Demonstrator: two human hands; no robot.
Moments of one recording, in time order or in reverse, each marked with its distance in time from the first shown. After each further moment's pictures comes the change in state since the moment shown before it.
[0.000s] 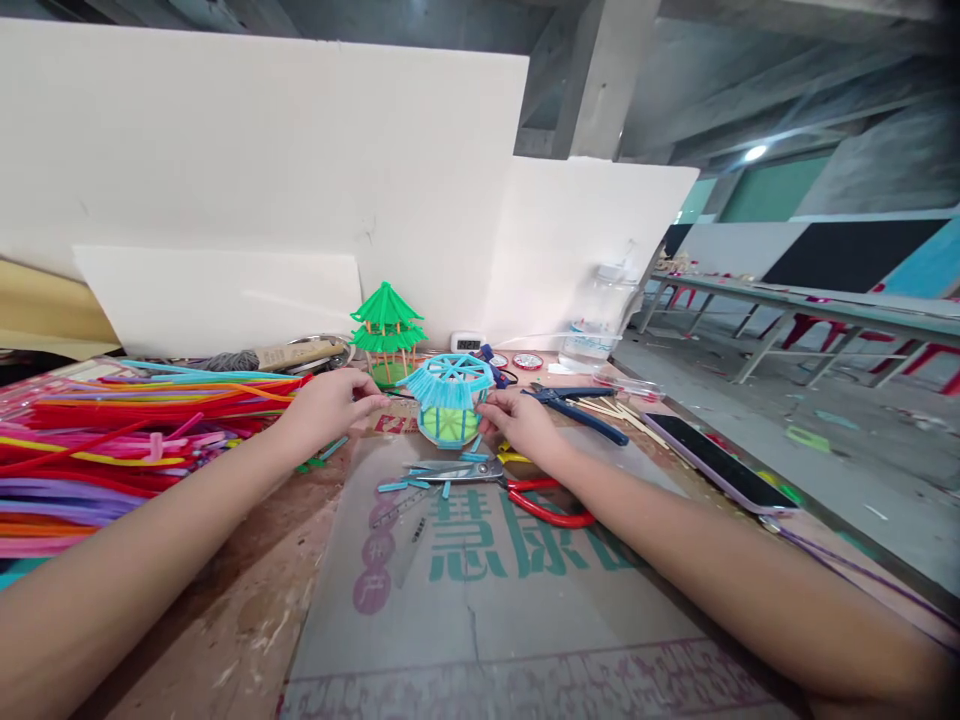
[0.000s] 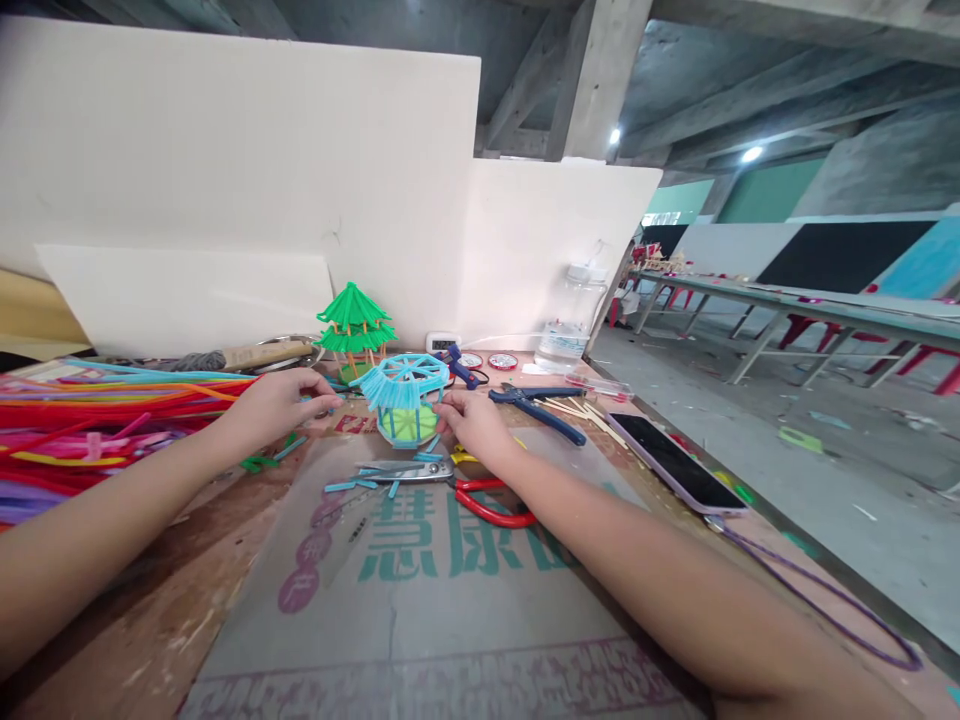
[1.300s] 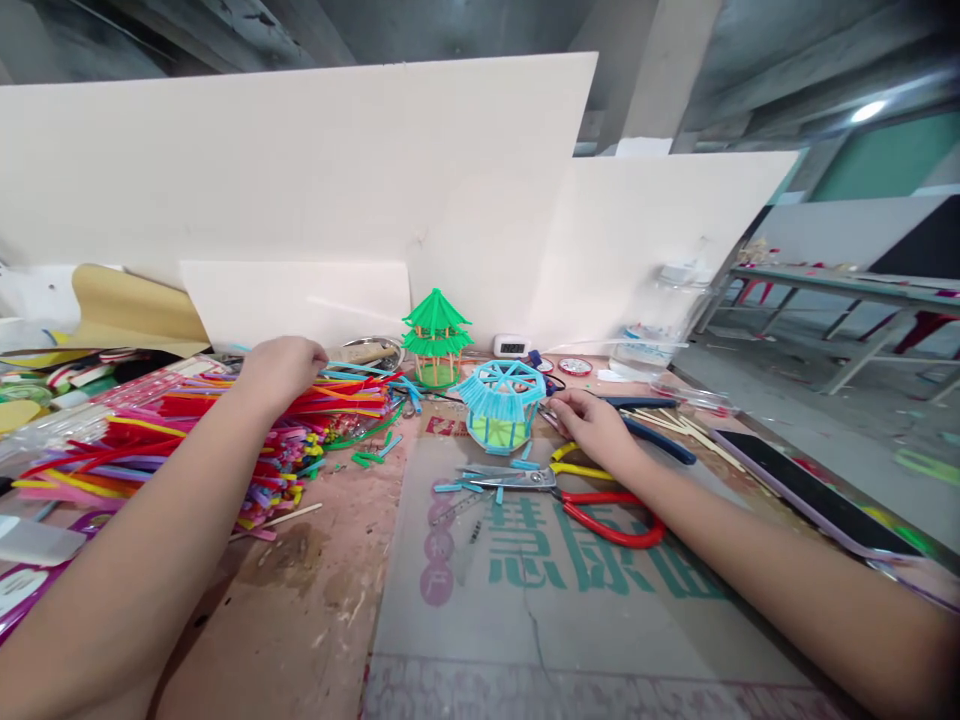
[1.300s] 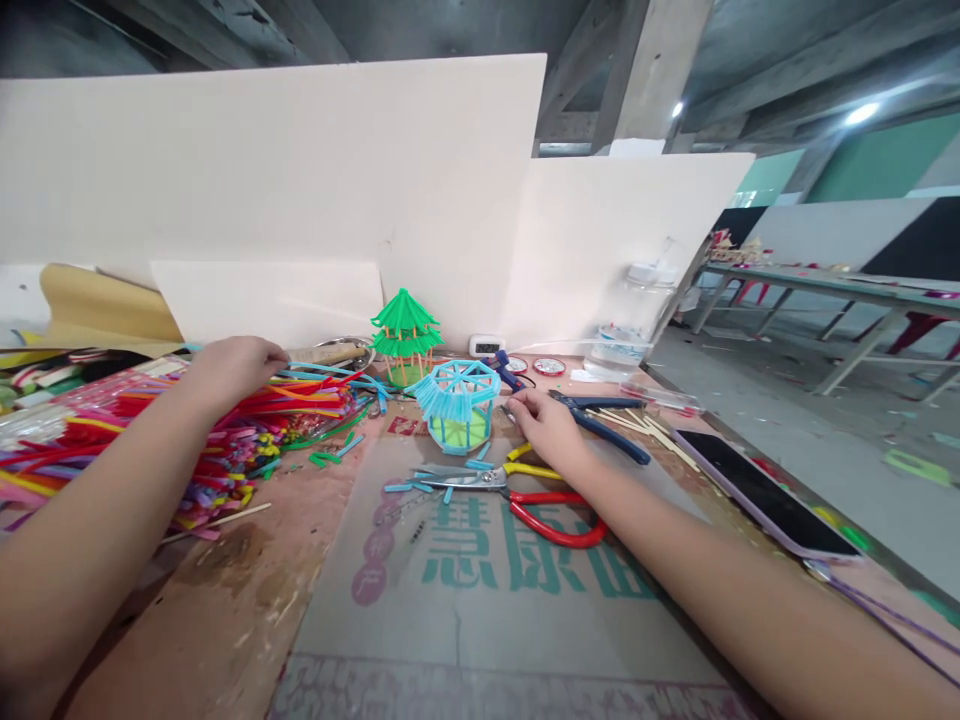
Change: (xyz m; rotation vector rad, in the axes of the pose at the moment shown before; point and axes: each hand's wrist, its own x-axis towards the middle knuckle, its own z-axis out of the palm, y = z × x) left_hand 0.001 -0.085 -0.090 0.633 -0.003 -0.295; right_hand 0.002 0.019 -0.020 -0.173 0.185 0.024
